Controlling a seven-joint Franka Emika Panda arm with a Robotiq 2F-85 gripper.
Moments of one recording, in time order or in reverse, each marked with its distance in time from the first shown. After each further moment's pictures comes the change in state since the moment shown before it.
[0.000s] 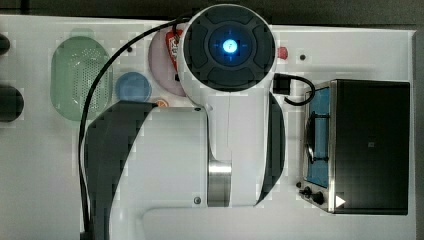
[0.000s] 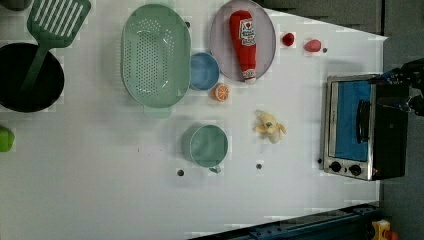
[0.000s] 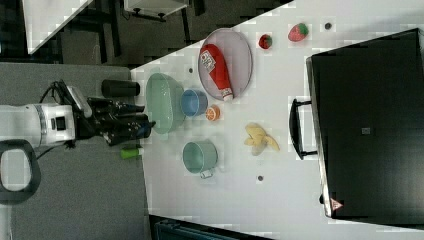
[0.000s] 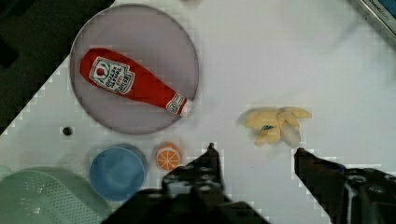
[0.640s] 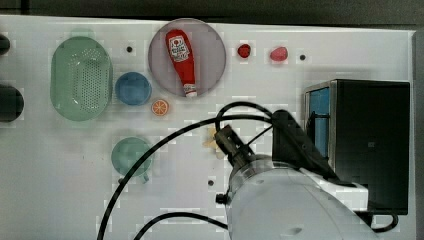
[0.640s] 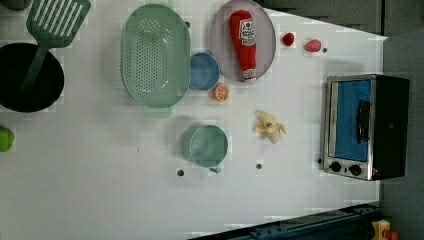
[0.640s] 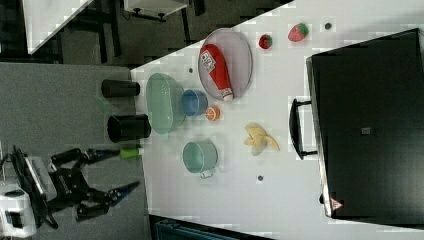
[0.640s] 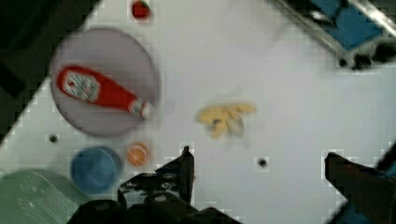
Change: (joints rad) arm -0.021 -0.388 -0.068 -0.189 -0.041 -0.060 0.005
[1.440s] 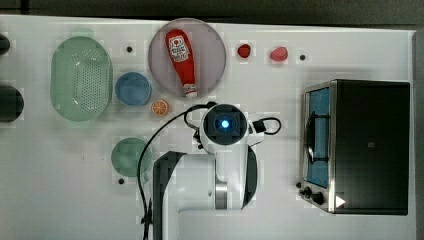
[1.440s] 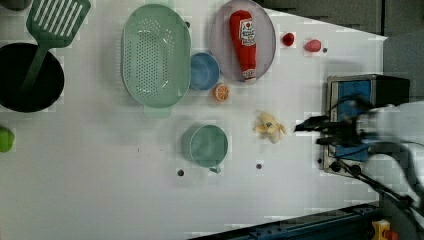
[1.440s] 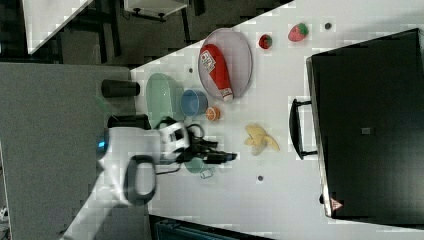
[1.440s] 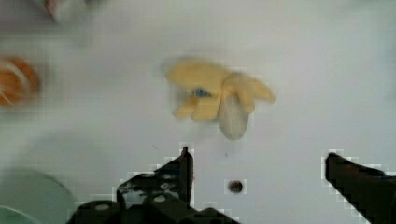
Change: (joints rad) arm 0.022 0.464 0.032 -0.400 -0.010 0.529 -0.442
